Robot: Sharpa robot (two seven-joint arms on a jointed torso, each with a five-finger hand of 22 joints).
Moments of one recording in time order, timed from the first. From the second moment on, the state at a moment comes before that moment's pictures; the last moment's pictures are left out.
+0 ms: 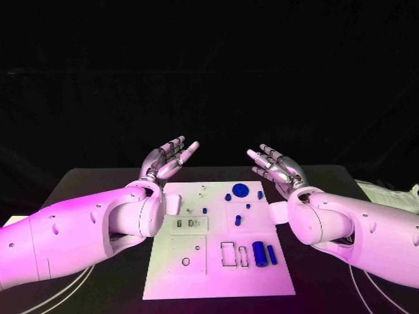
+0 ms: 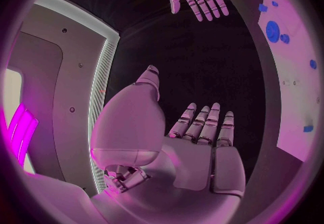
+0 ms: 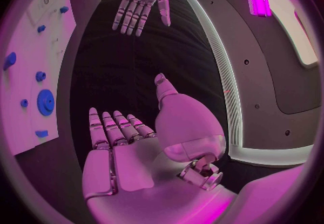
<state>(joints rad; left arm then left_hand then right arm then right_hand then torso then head) 1.14 -0.74 -0.06 1.55 0.00 -0.64 0.50 1.24 -0.13 0.02 0.28 0.11 0.36 0.15 0.03 0.04 0.30 0.21 0.03 0.03 0.35 0.21 0.03 0.04 0.10 0.15 0.28 0.02 0.03 1.04 -0.81 0.02 1.58 -0.11 -0.55 0.40 1.12 0.13 -0.06 0.01 0.18 0.14 0.13 0.02 0.02 0.20 0.25 0.02 0.03 0.17 0.24 0.02 0.02 0.05 0.23 0.28 0.03 0.03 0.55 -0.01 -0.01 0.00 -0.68</state>
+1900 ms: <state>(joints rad) 1.16 -0.94 -0.04 1.79 0.03 -0.43 0.51 1.39 0.00 0.00 0.22 0.11 0.98 0.22 0.10 0.07 1.07 0.16 0.10 0.07 1.14 0.11 0.19 0.19 0.17 0.95 0.23 0.29 0.12 1.15 -0.76 0.09 1.42 -1.69 -0.20 -0.03 1.28 0.01 0.21 -0.25 0.18 1.04 0.16 0.07 0.07 1.18 0.09 0.07 0.06 1.46 0.01 0.39 0.29 0.17 1.24 0.08 0.48 0.19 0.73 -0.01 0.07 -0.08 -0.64</state>
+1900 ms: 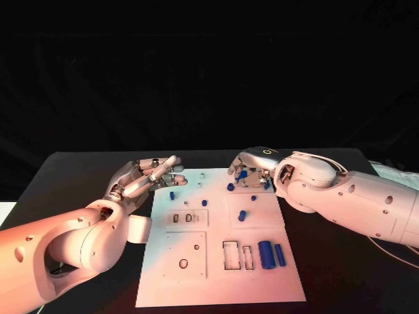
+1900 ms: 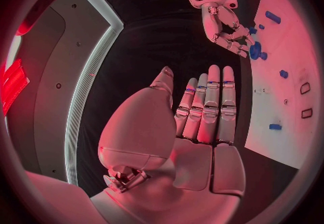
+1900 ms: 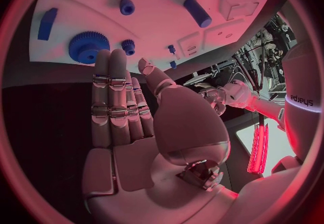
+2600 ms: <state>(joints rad) 1.16 -0.94 -0.04 1.80 0.07 -0.42 0.50 1.39 0.00 0.00 0.22 0.11 0.98 0.22 0.10 0.07 1.07 0.16 0.10 0.07 1.14 0.11 0.19 0.19 0.17 0.95 0.23 0.29 0.12 1.16 -0.74 0.09 1.40 -1.80 -0.12 -0.08 1.29 -0.02 0.30 -0.16 0.14 1.04 0.15 0.07 0.07 1.16 0.09 0.07 0.06 1.46 0.00 0.84 0.66 0.17 1.26 0.08 0.66 0.29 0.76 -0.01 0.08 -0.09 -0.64</state>
